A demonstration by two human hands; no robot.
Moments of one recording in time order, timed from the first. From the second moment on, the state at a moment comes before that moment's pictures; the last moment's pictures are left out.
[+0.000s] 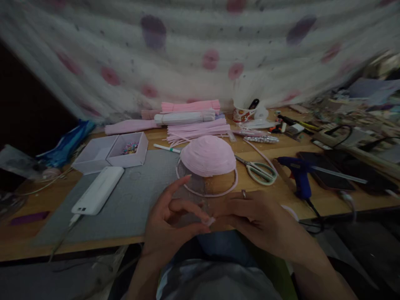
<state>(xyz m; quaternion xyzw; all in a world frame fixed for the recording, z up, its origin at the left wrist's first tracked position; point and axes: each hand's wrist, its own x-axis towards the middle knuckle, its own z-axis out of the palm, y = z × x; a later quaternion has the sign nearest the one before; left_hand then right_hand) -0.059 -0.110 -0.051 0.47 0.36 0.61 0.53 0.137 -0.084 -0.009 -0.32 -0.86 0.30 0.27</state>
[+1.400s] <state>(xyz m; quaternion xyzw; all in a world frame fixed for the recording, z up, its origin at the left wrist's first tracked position) -0.015 -0.043 -0.101 0.37 0.49 0.60 0.51 0.182 -0.045 -0.055 -0.53 -0.77 0.17 0.31</state>
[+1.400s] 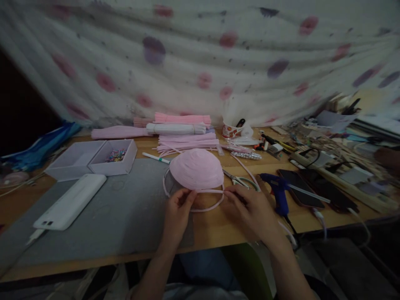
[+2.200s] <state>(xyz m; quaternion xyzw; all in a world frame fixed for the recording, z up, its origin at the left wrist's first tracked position) -0.016 -0.042 -0.097 0.32 0.49 0.62 0.52 0.192 -0.019 -0.062 -0.51 -0.80 0.13 0.31</state>
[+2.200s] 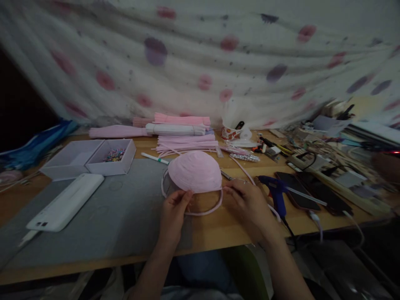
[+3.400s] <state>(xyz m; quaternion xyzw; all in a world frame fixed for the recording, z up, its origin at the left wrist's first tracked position) -0.041 -0.020 -0.063 0.35 0.53 0.62 0.46 0.160 -0.017 -0.026 -0.44 -0.78 0.16 0.42</state>
